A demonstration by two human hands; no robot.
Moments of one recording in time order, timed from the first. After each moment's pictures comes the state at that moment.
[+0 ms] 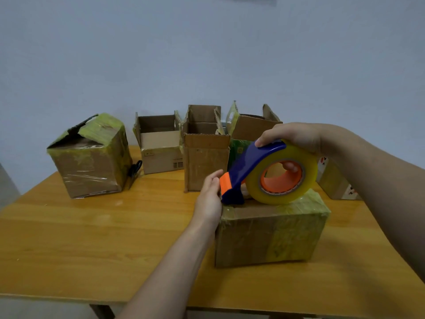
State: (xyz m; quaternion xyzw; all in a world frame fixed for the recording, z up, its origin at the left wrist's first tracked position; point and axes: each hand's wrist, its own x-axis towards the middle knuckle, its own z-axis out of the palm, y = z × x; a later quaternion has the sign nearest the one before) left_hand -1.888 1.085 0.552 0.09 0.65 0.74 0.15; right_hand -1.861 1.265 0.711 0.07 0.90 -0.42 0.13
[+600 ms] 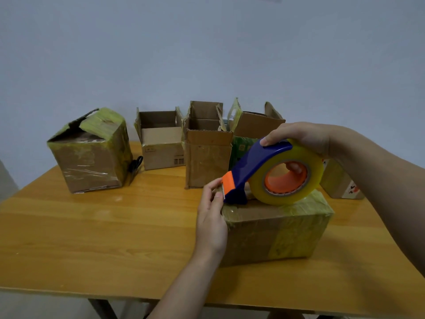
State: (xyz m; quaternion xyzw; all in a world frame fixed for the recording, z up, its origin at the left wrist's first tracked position) left_hand -1.859 1.082 0.520 0.12 0.56 0.82 0.06; right_hand -1.861 1.275 0.702 0.03 0.88 -0.46 0.14
